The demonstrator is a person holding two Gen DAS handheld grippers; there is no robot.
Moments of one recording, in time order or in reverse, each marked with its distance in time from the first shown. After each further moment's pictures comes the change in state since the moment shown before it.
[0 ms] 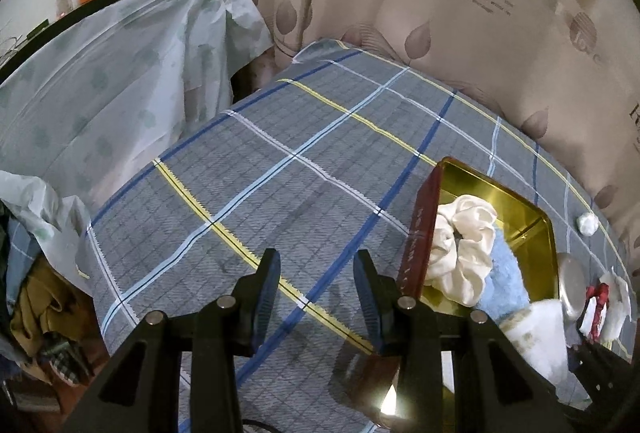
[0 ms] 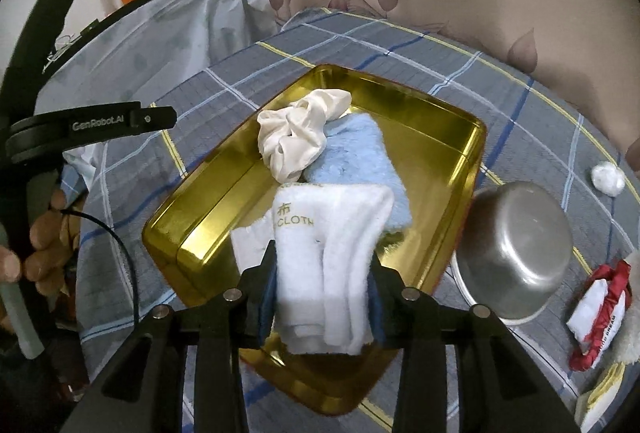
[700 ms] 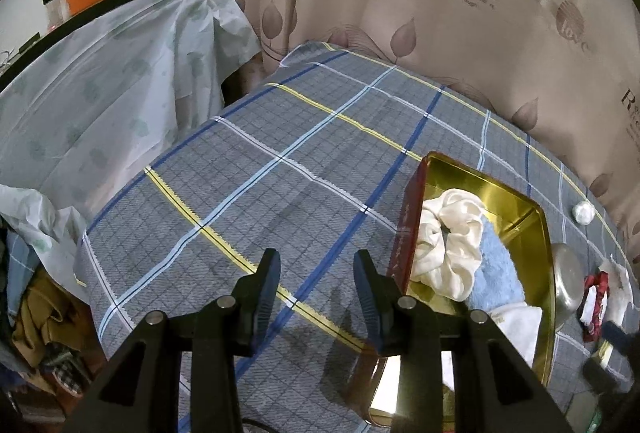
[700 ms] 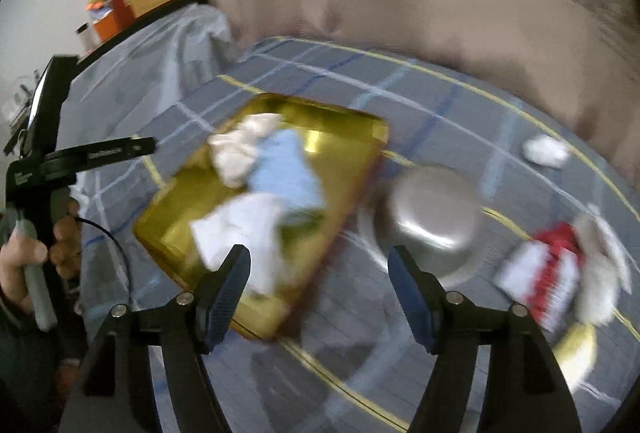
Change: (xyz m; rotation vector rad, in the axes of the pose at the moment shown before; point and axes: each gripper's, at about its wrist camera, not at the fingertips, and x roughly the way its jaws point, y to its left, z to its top) left arm -0.004 -0.011 -0.003 0.042 -0.014 -0.008; right arm -0.076 -0.060 -0.030 0.115 -0.077 -0.088
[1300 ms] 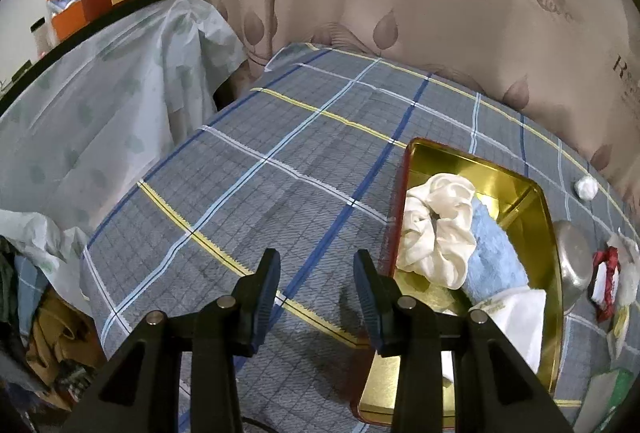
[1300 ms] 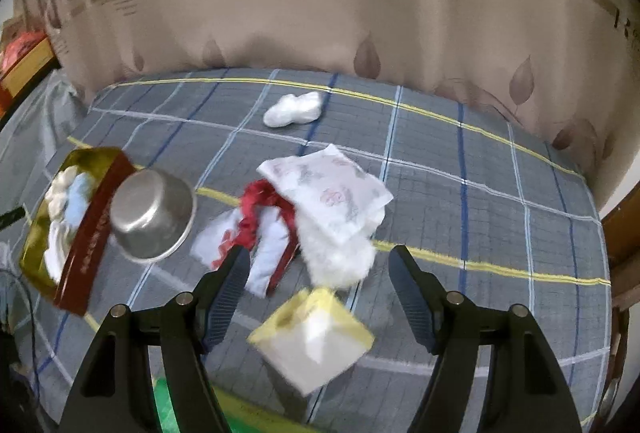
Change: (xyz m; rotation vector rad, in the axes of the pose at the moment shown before) left arm 0.001 -0.019 -0.007 0.092 -0.009 0.025; right arm -0.060 -0.216 -0.030 0.278 -0.003 -0.290
